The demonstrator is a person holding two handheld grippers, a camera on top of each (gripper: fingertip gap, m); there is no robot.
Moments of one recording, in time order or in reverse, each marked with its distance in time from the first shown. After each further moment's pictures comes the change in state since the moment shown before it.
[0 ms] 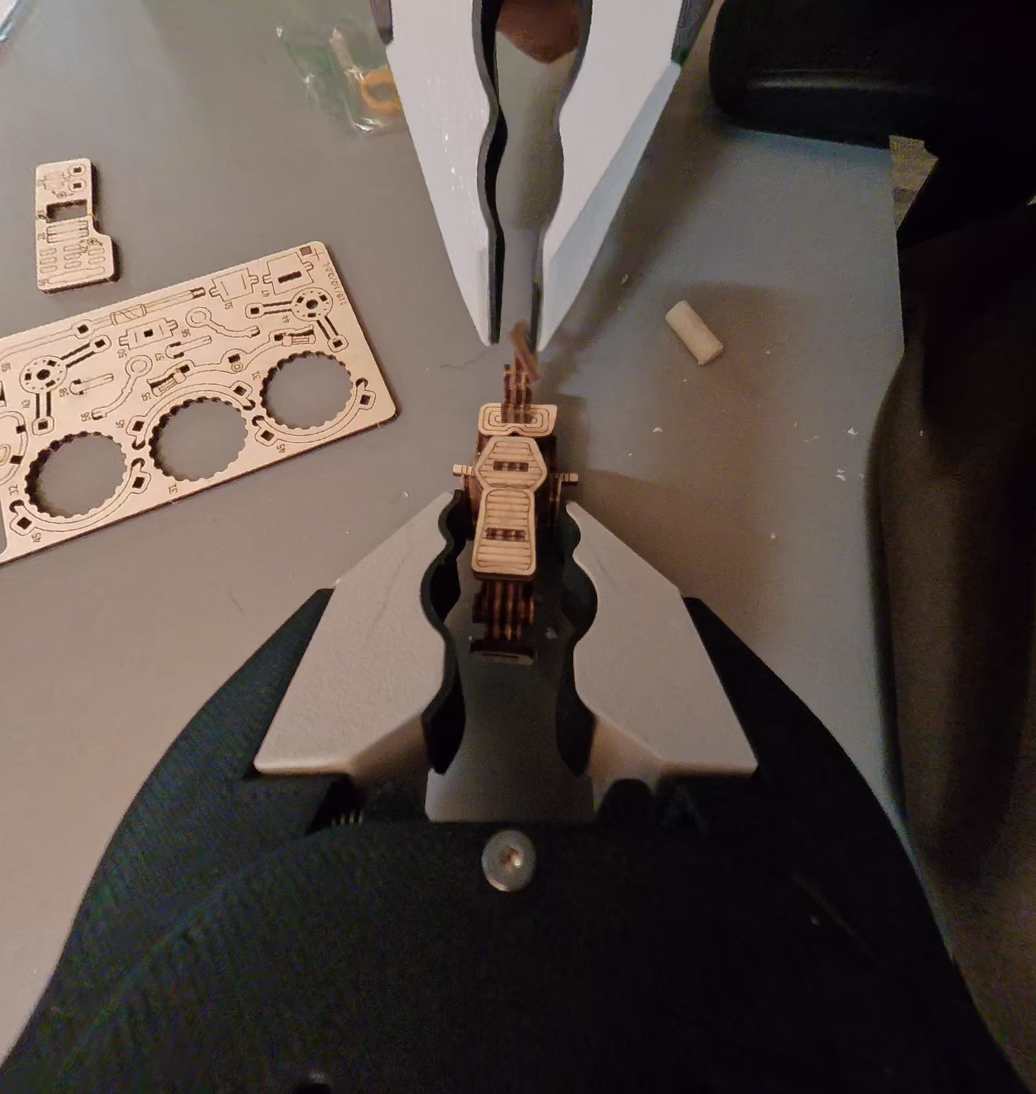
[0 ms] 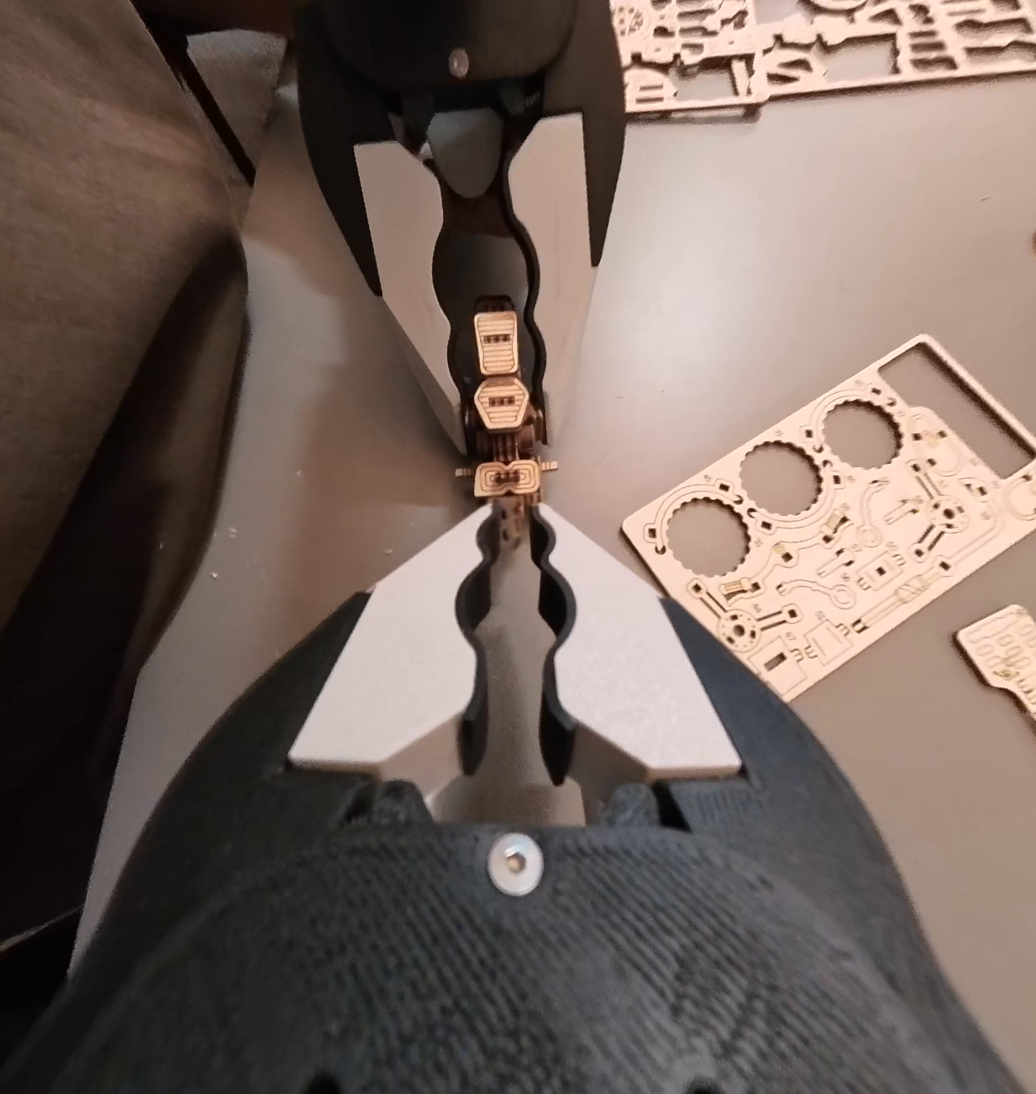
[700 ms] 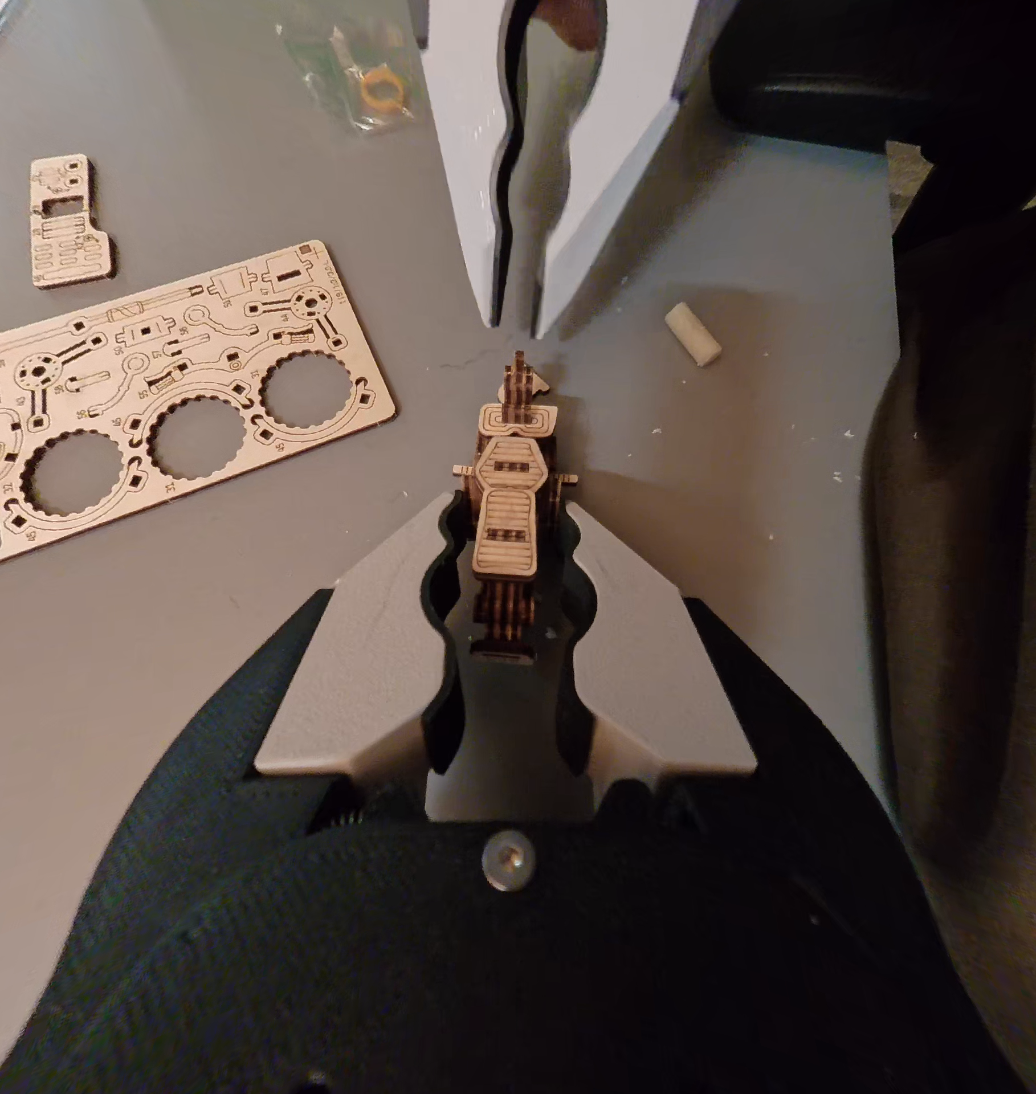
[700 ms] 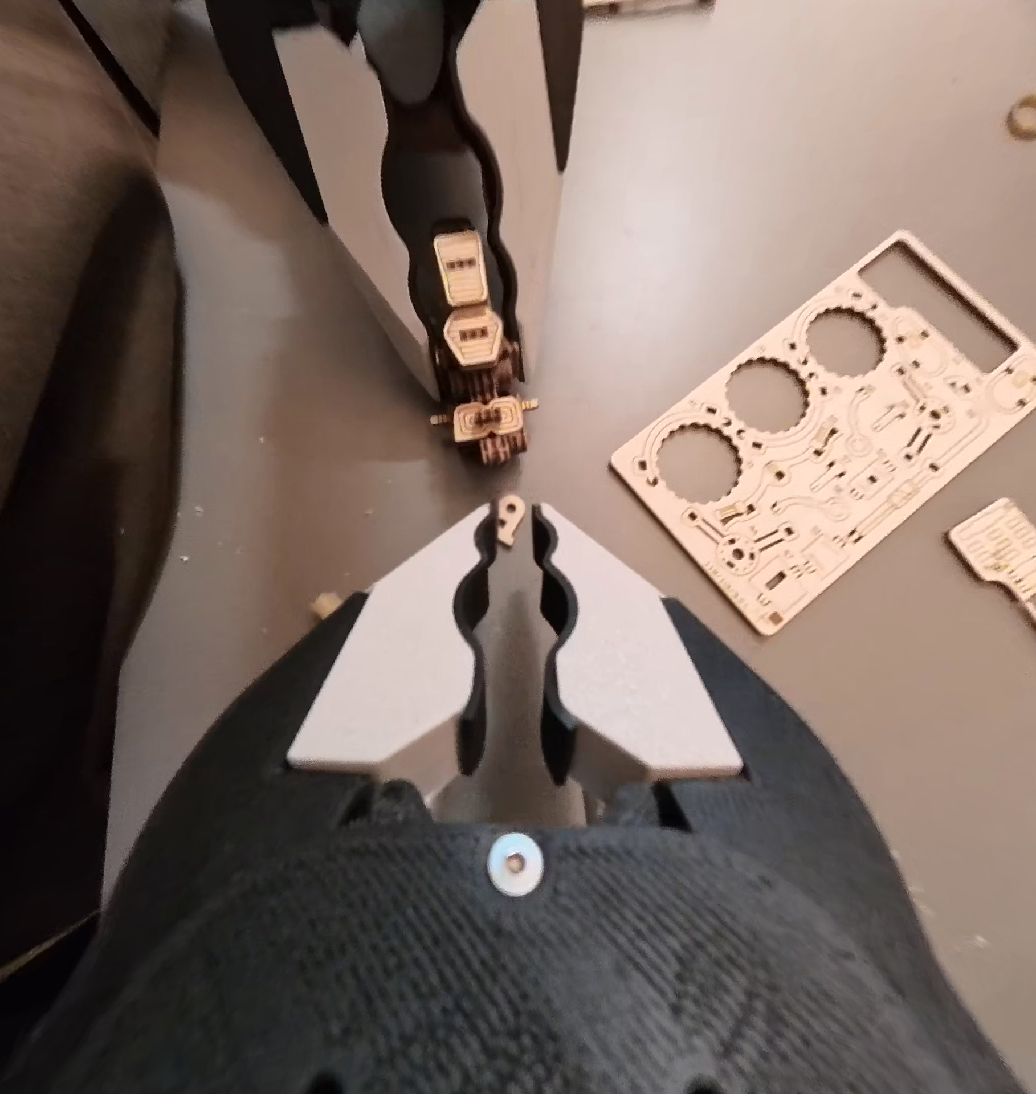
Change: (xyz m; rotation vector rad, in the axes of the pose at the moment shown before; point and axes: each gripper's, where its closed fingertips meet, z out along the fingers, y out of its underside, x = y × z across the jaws) left arm 0.000 0.000 0.000 0.001 0.008 -0.008; right arm 0.004 0.020 -0.005 -0.072 0.094 0.063
